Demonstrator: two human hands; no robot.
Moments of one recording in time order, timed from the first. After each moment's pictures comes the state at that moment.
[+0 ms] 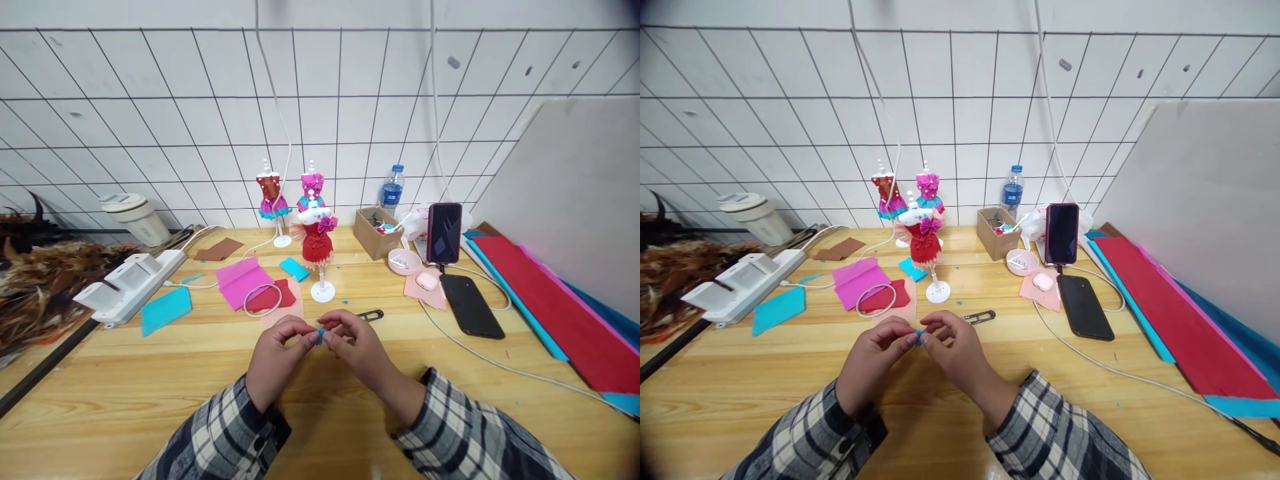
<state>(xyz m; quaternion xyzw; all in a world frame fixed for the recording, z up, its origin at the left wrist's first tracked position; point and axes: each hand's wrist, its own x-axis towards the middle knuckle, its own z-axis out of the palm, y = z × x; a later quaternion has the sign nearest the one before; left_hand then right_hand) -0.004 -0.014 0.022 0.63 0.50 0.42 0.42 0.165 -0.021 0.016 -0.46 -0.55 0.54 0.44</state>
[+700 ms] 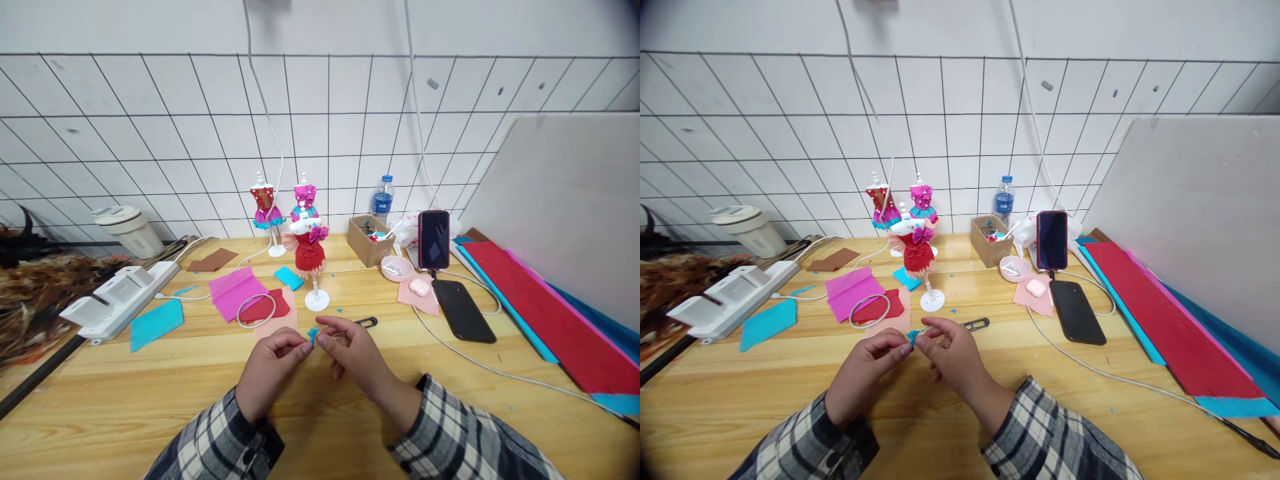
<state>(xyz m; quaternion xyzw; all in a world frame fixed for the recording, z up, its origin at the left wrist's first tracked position) -0.005 -0.011 0.027 0.62 0.49 0.38 0.48 0.167 -0.016 0.008 -0.46 -0.47 0.61 0.44</state>
